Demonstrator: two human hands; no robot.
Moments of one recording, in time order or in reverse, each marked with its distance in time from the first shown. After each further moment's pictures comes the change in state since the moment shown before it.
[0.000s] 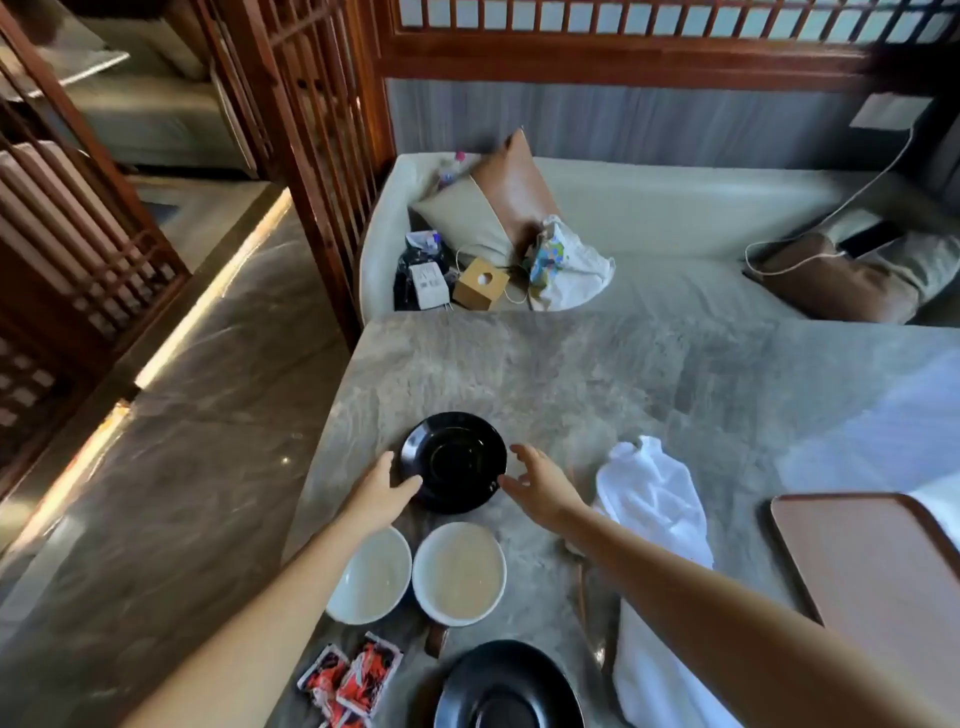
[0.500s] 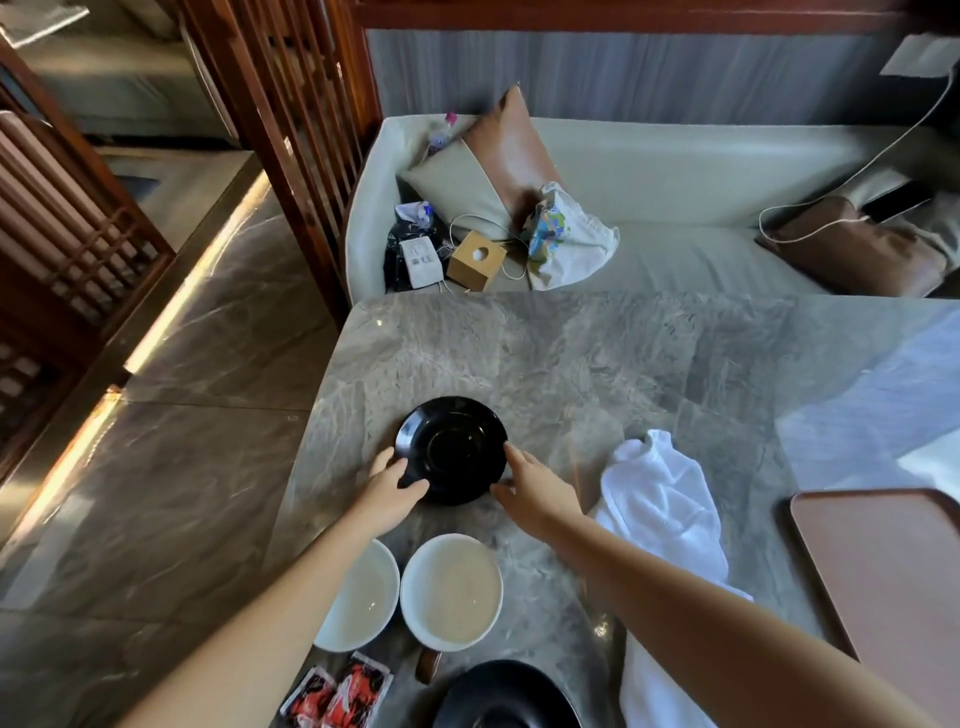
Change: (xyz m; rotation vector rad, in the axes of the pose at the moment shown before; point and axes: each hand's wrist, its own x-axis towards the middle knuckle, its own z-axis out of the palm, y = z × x) left_hand 0.031 0.007 0.021 0.065 -0.074 -0.025; right_hand 0.025 0.012 0.012 -0.225 -0.016 0.074
